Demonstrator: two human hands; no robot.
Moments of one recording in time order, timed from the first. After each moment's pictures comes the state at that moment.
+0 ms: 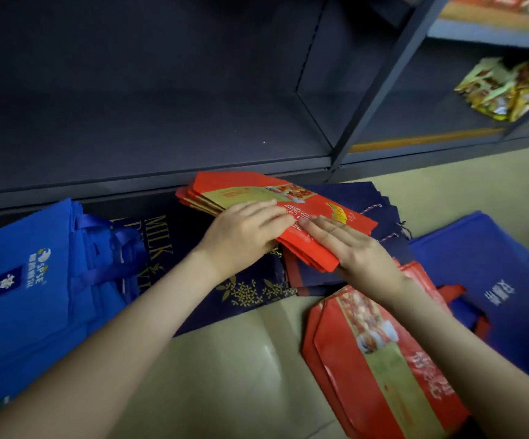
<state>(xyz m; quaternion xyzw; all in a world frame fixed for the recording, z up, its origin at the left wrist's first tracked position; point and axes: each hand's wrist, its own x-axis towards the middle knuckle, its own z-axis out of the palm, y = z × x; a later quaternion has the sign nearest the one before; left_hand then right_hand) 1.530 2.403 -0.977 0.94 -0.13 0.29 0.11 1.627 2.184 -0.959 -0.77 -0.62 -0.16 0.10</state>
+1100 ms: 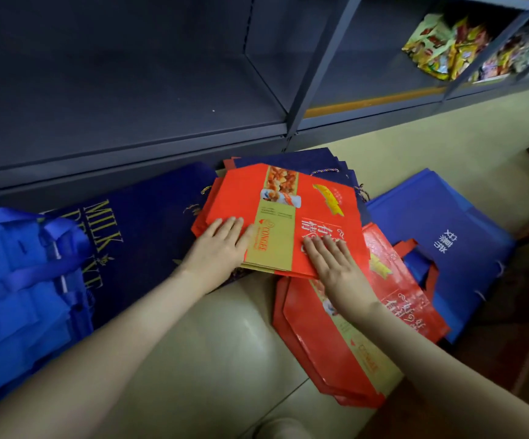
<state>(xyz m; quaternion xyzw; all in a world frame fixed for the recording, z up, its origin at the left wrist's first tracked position) 1.533 2.352 -1.056 0.99 -0.13 0.05 -0.04 1.580 2.102 -1.029 -0.91 -0.39 -0.03 -0.14</state>
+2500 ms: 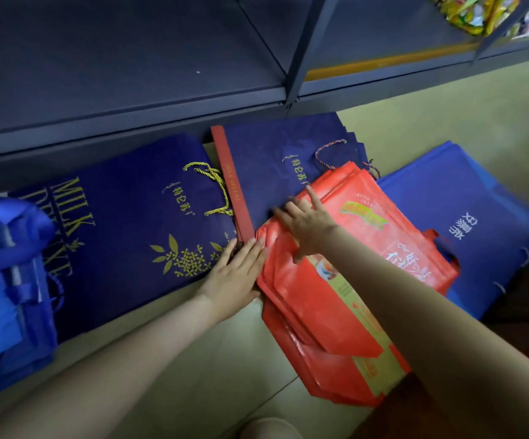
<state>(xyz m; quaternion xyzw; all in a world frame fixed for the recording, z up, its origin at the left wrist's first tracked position) 1.523 2.282 -1.140 0.99 -0.13 0.05 0.02 1.682 2.147 -1.079 -0.84 -0.43 0.13 -0.32</state>
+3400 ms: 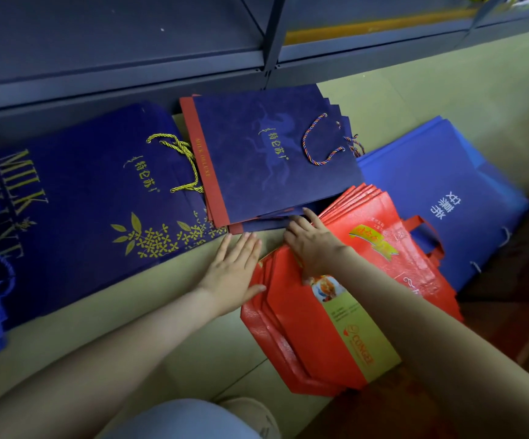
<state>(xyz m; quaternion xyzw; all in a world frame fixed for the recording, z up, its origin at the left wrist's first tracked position) 1.529 2.223 -1.159 0.99 -0.10 -0.05 0.09 1.656 2.073 -1.091 -0.80 -0.47 0.22 -0.31</state>
